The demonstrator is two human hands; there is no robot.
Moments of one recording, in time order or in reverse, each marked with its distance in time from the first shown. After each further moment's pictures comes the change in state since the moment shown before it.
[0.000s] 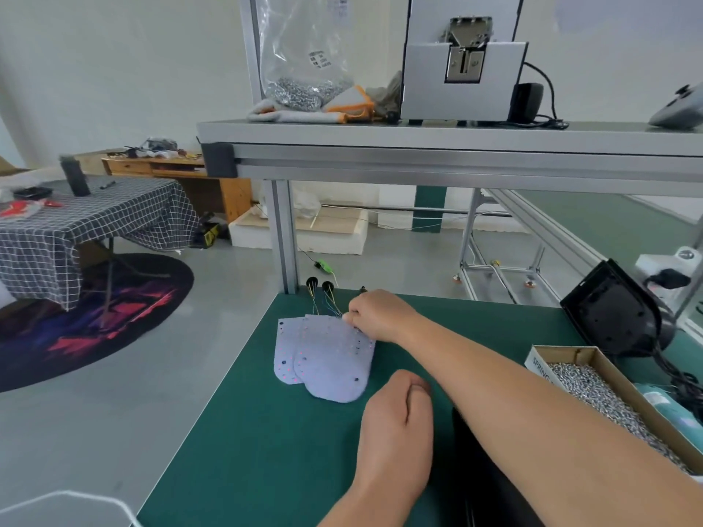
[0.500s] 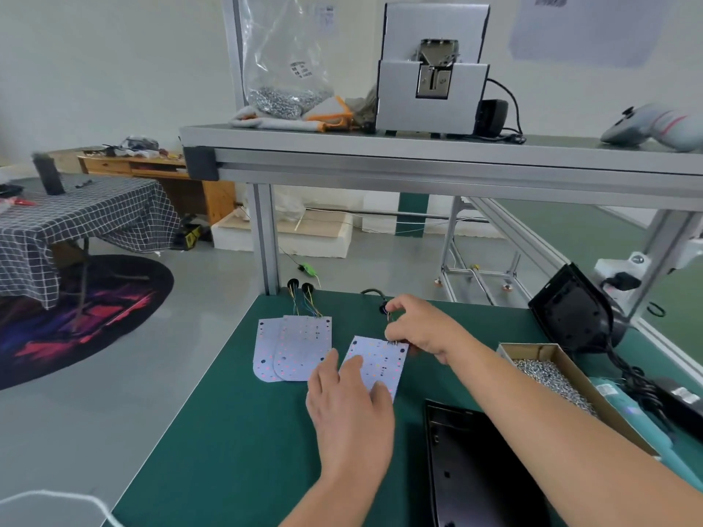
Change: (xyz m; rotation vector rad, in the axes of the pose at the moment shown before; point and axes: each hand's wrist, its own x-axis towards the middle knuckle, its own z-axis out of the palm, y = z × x) left_hand 0.008 -0.008 -0.001 0.470 0.228 -0.004; right_hand -0.092 0.053 -0.022 0.759 0.096 0.348
